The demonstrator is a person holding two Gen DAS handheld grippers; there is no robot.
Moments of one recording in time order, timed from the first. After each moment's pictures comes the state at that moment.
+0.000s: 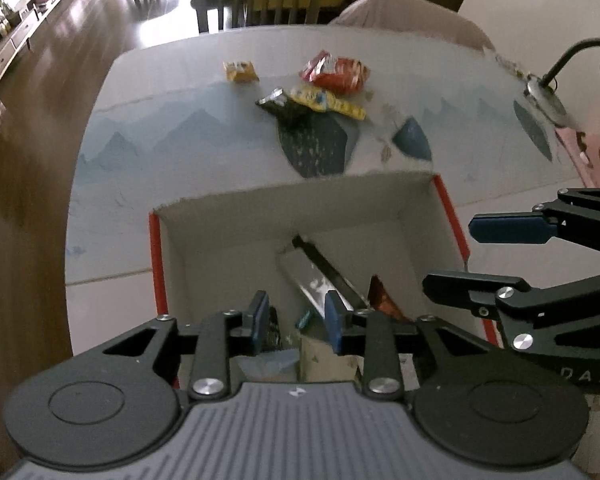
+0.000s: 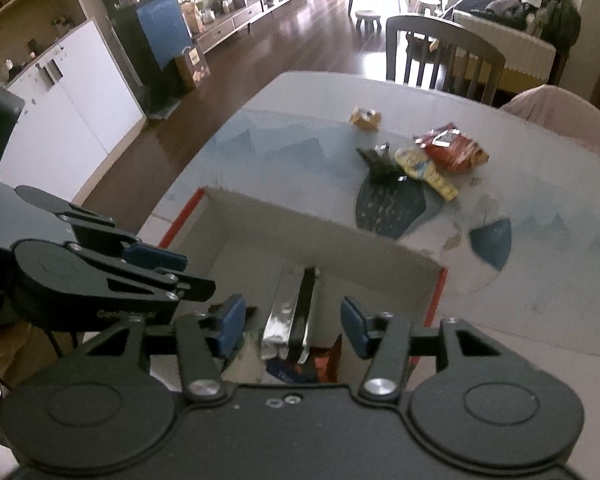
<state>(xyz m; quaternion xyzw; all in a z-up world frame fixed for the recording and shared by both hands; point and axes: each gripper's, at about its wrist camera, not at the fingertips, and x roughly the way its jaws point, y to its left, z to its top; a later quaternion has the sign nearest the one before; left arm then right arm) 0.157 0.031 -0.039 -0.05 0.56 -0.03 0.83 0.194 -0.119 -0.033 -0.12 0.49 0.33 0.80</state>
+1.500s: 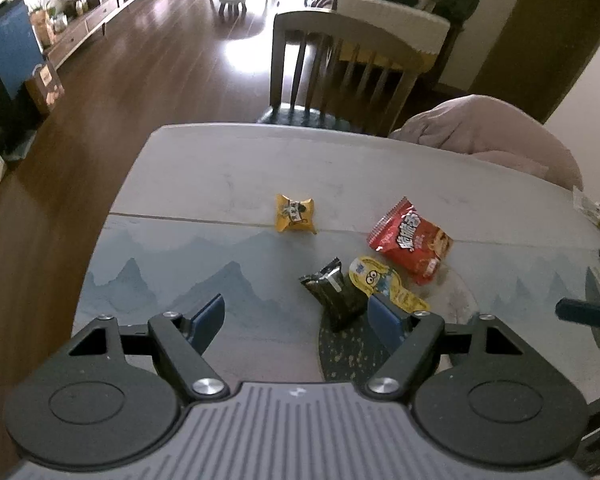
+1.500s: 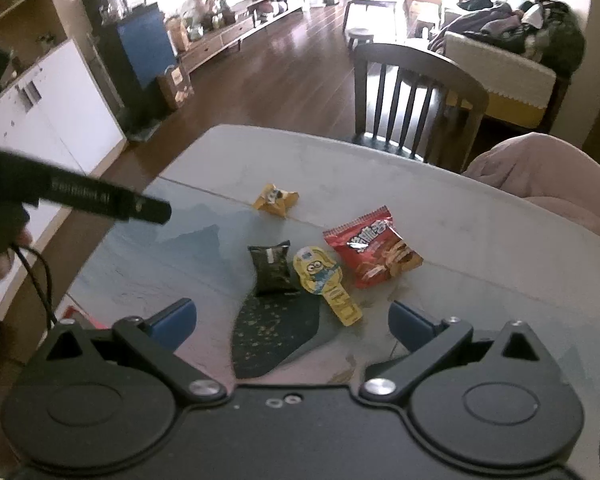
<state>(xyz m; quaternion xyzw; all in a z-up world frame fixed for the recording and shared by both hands) 0.380 0.066 -0.032 -0.12 0.52 0.10 0.84 0.405 -0.144 -0.040 -0.13 0.47 0.34 0.80</state>
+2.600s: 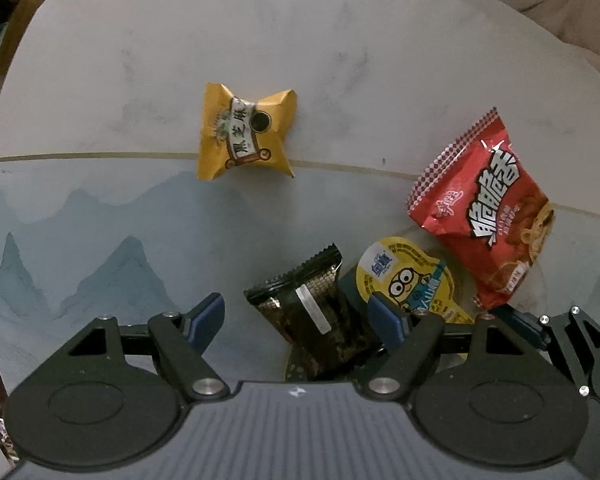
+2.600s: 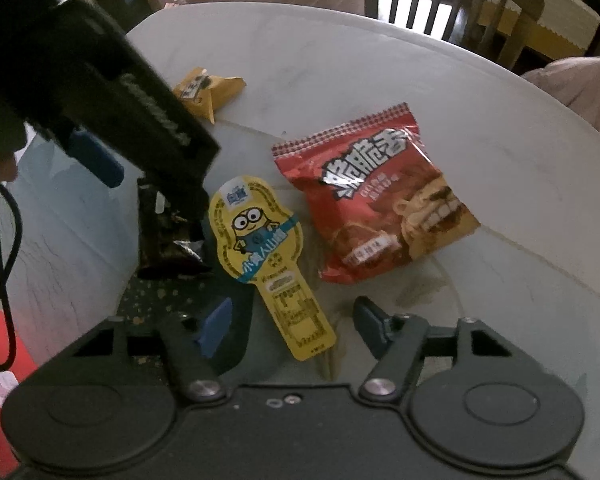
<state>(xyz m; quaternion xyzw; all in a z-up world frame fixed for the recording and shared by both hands) 0.533 0.057 -0.202 -0.14 0.73 0.10 0.66 0.504 -0.102 -0.209 -0.19 0.57 0.33 0.72</state>
